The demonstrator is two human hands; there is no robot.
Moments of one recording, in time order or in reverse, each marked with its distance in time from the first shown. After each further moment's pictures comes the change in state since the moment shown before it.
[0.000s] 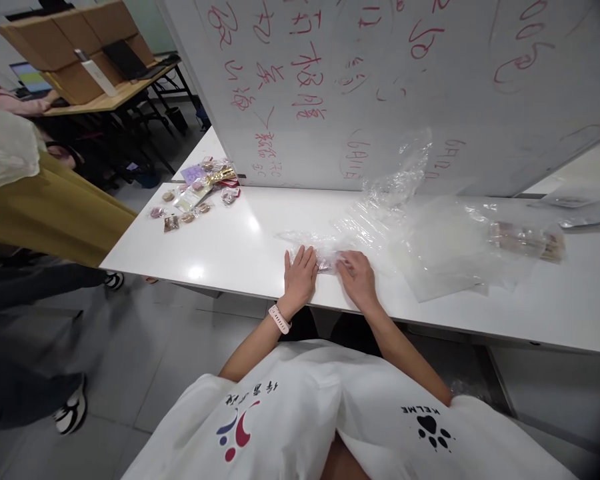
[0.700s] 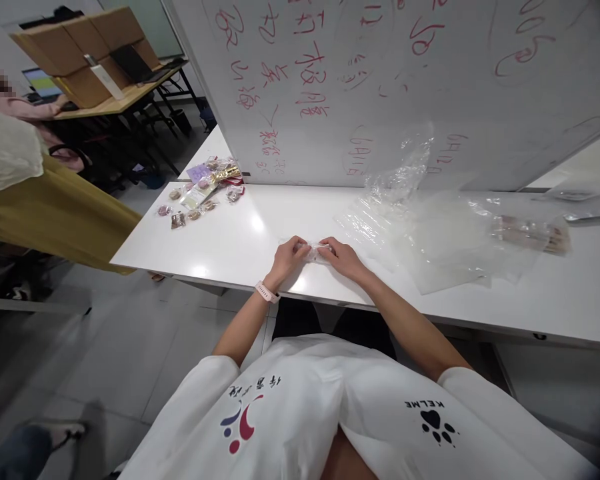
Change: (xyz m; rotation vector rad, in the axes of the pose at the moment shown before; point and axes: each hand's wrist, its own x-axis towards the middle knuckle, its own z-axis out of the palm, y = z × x) left_hand 0.031 -0.044 -0.036 -0.470 -0.121 -0.242; right_hand 0.056 -0.017 0.014 -0.009 -0.571 0.127
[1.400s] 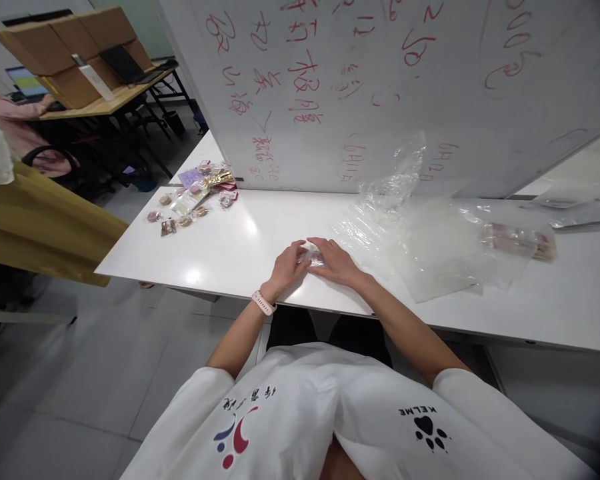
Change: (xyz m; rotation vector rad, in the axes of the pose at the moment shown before) left_hand 0.001 -0.002 0.012 0.069 -0.008 0.226; right_hand 0.006 0.009 -0.003 -0.175 0.060 -0.386
